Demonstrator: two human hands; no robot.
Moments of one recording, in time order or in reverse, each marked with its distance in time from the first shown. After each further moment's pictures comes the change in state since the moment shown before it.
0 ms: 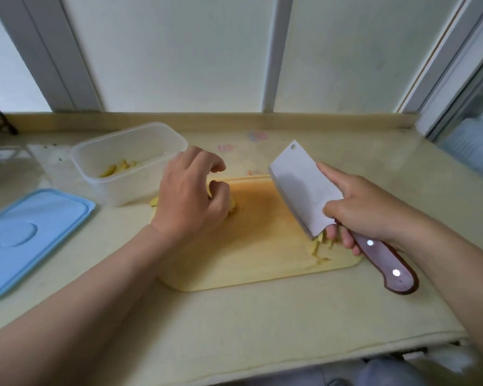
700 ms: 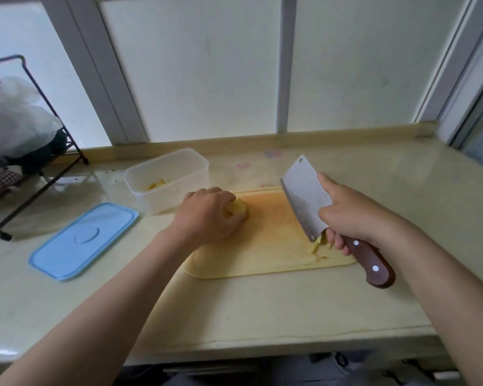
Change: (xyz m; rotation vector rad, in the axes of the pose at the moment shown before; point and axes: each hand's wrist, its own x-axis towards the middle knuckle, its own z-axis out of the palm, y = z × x) left_hand -0.004 0.008 -0.013 0.440 -0.532 -0.183; right_hand -0.001 0.004 0.004 -0.015 -0.009 -0.045
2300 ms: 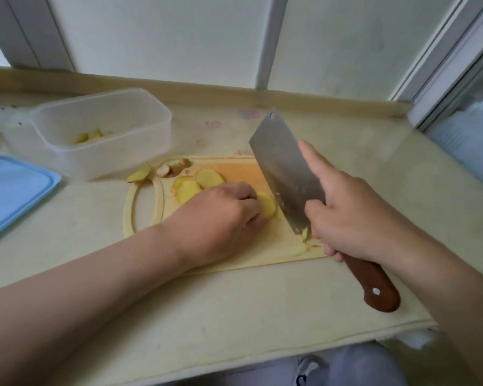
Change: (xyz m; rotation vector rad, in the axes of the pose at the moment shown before) left_hand -0.009 0.030 0.042 -0.294 0.139 0.628; right_hand -0.032 -0.022 0.022 -0.234 0.082 -0.090
